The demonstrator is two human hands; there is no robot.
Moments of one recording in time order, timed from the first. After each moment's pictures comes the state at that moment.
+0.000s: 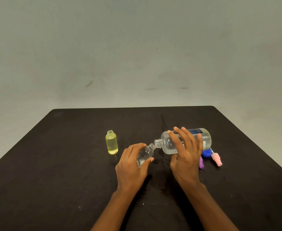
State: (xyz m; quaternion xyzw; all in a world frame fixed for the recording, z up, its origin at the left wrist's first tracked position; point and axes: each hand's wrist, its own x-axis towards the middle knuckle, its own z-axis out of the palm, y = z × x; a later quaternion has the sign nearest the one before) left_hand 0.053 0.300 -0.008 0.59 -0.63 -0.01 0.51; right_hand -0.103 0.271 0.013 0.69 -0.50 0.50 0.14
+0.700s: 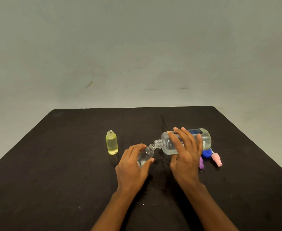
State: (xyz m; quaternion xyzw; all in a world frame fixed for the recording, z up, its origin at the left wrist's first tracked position) left_hand 0.052 0.302 -0.007 0.59 -0.63 -0.02 0.50; right_hand -0.102 0.273 0.015 0.69 -0.51 0.50 0.13
